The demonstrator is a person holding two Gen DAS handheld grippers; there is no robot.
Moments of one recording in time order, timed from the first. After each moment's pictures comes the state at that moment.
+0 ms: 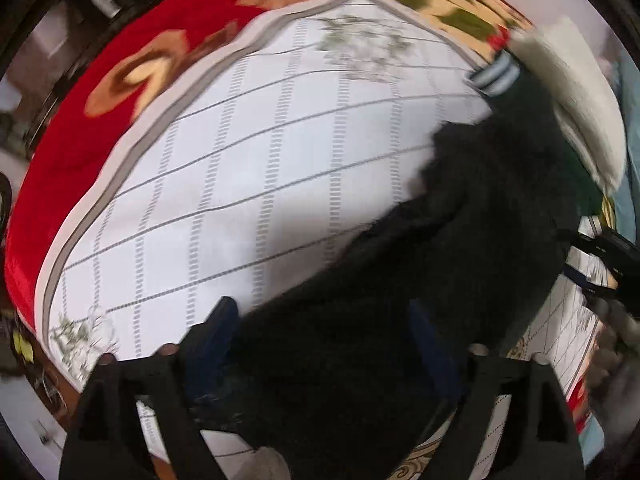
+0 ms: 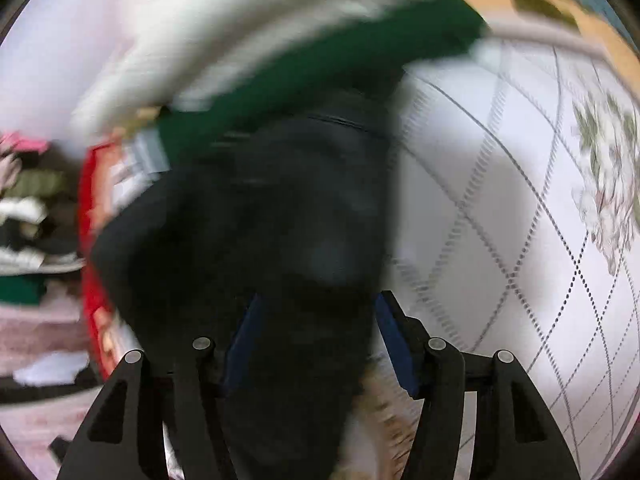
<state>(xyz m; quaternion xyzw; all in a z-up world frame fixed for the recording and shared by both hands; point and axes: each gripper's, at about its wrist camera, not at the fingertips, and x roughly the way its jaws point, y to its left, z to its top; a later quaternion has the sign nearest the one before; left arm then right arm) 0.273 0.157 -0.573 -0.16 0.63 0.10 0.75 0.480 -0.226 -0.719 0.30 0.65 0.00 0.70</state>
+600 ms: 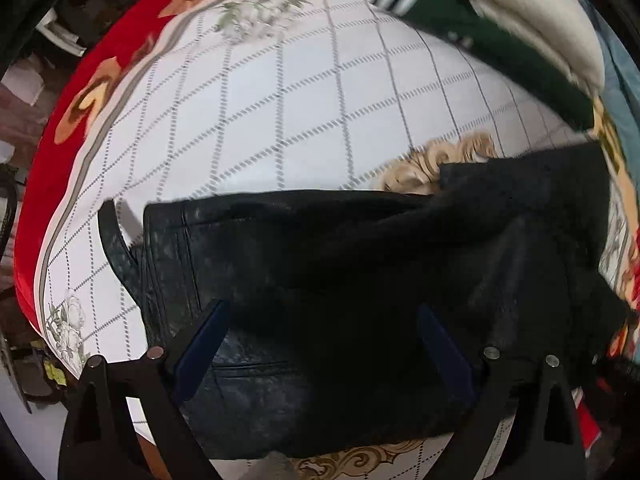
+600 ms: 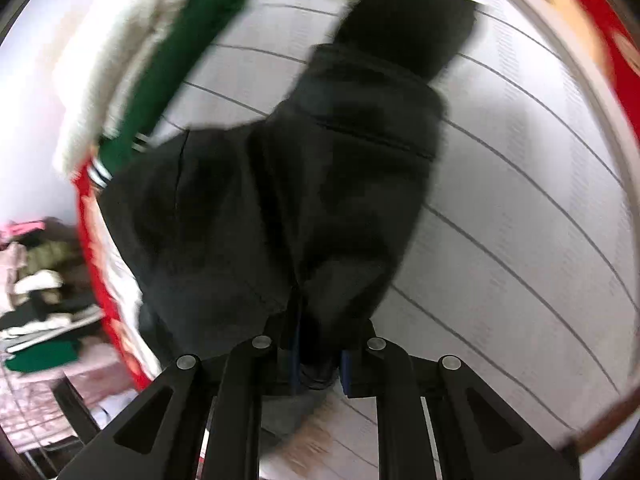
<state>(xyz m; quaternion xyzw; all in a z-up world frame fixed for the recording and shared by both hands) 0.272 0.039 -0.590 -0.07 0.67 0.09 0.74 0.256 -0.332 -0.695 0.39 0.66 -0.10 0.64</state>
